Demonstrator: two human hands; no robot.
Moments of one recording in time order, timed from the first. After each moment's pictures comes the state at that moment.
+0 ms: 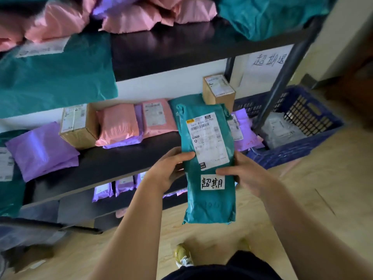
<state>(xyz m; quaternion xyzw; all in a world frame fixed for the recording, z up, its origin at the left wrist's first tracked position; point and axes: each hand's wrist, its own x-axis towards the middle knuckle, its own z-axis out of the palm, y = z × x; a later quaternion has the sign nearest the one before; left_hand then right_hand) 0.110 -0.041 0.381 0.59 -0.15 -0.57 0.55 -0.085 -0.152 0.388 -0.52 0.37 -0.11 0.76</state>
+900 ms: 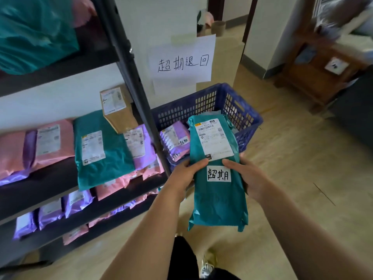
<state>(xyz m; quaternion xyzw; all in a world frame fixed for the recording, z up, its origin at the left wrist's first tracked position) -0.192 -0.273 0.360 0.61 -0.15 -0.62 0.47 -0.366 -0.347 0.357 -0.36 0.48 -0.23 0.76</state>
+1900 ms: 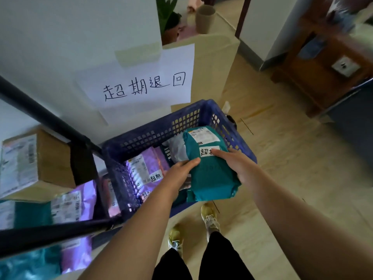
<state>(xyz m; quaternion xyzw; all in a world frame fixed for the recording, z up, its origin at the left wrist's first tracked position) -0.167 -0.554 0.305 0.67 -0.11 -0.64 0.36 -0.313 -0.655 0.313 -0.39 0.64 -0.07 0.66</state>
